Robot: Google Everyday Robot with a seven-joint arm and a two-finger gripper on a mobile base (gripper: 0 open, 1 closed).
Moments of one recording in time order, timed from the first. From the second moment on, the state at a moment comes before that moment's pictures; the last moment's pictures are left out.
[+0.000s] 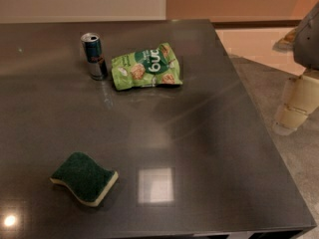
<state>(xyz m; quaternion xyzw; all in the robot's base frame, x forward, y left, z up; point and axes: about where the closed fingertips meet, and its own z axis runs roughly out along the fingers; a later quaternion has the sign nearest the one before) 0.438 -0.217 0.976 -0.60 0.78 -0.03 0.16</state>
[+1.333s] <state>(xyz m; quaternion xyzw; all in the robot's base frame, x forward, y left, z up) 0.508 -0.196 0.985 -0.66 0.74 -0.02 0.16</state>
